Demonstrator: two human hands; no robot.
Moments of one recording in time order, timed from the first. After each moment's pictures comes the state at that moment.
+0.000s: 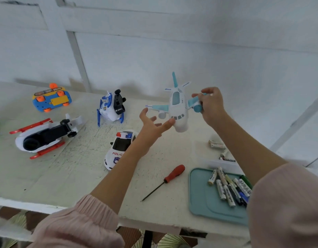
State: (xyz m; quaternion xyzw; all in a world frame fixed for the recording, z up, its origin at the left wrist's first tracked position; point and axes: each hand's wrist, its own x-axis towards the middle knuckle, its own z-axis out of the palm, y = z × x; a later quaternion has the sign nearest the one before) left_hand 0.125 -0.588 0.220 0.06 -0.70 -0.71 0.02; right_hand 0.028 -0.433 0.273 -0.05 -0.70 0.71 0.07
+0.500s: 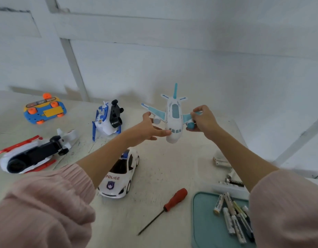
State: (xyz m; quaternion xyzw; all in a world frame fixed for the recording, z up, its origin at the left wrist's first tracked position) left_hand 0.047 -0.625 0.235 0.05 -0.79 -0.60 -0.13; right_hand -0.022 -0.439 0.240 -0.05 -0.80 0.60 -0.04
